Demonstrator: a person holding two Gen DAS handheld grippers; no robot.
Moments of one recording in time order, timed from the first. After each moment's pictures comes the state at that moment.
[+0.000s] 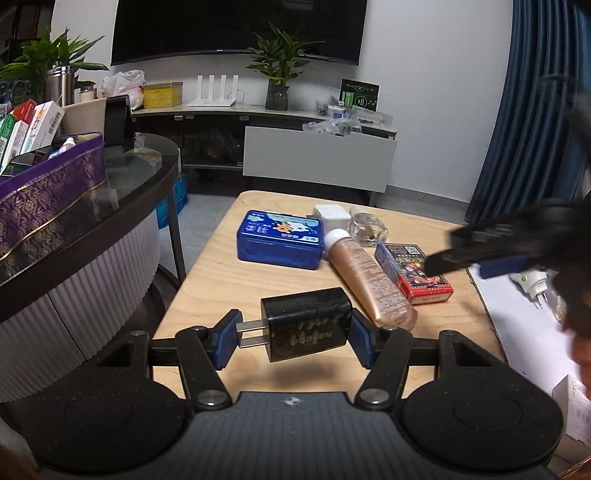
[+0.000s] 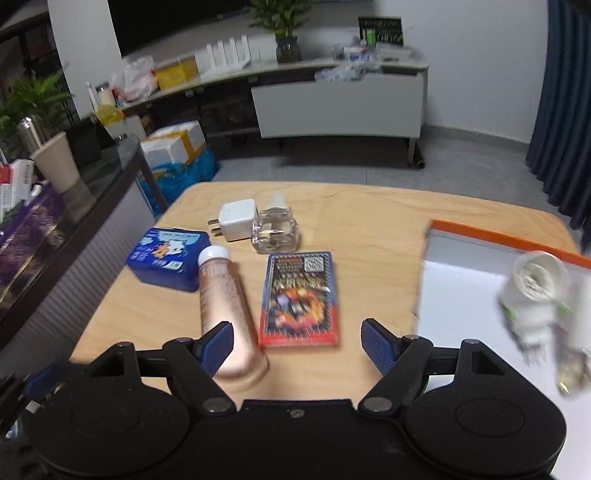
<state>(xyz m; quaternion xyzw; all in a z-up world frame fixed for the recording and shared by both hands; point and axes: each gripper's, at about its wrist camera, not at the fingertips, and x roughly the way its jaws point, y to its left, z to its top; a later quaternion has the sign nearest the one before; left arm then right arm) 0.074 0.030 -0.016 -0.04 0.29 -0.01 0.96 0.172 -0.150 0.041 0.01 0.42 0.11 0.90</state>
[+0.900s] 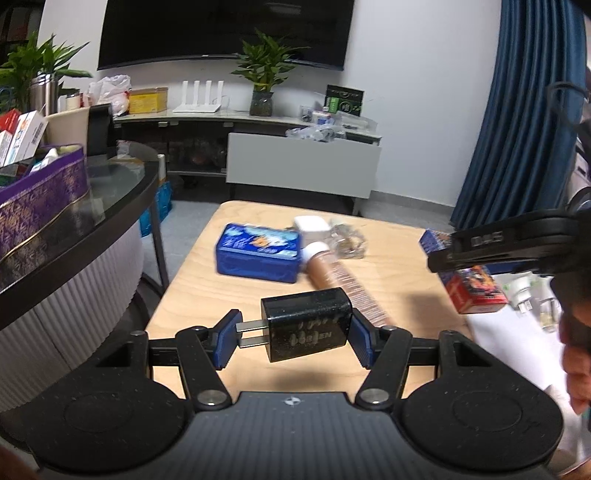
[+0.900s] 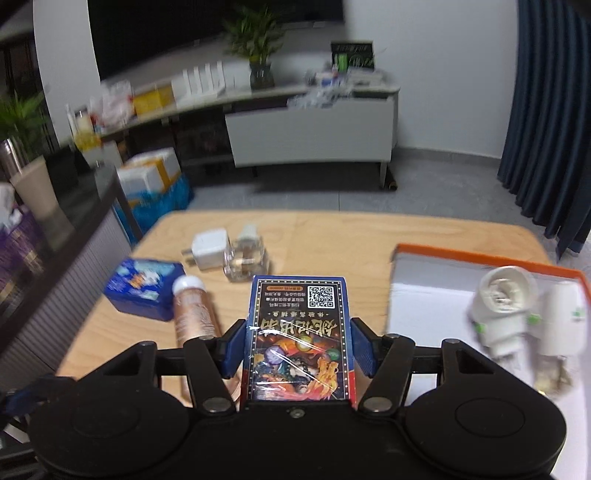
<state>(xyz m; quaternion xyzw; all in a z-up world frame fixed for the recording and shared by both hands) 0.078 0.020 -0.003 -0.05 0.28 -0.05 0.96 0.144 -0.173 0.061 0.03 0.36 0.07 0.93</state>
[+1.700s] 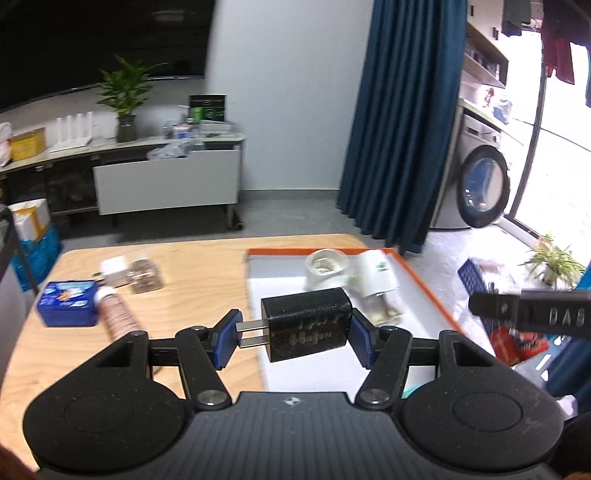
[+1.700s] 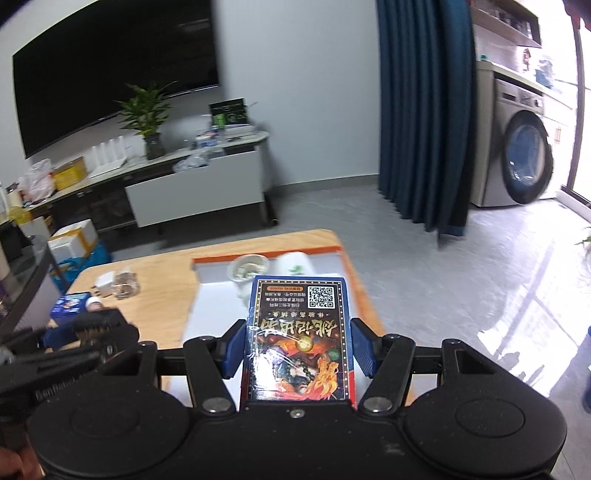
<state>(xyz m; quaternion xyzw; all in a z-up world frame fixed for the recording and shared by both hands) 0.066 -0.129 0.034 0.00 0.27 -0.22 0.94 -0.018 -0.333 0.114 0.07 0.30 -0.08 0.95</state>
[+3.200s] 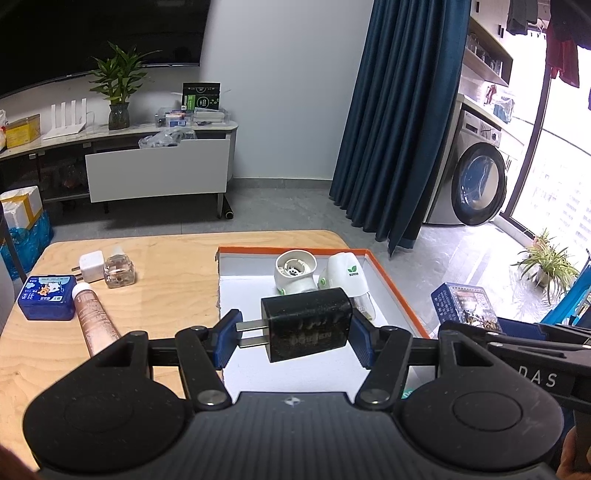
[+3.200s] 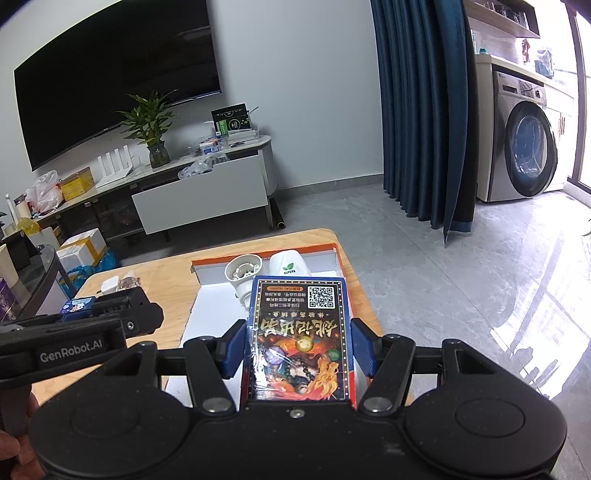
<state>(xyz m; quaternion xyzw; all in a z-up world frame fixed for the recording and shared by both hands) 0.064 -0.160 0.043 -0.01 0.29 -0.21 0.93 -0.026 -0.348 0.108 0.09 0.29 -0.06 0.95</state>
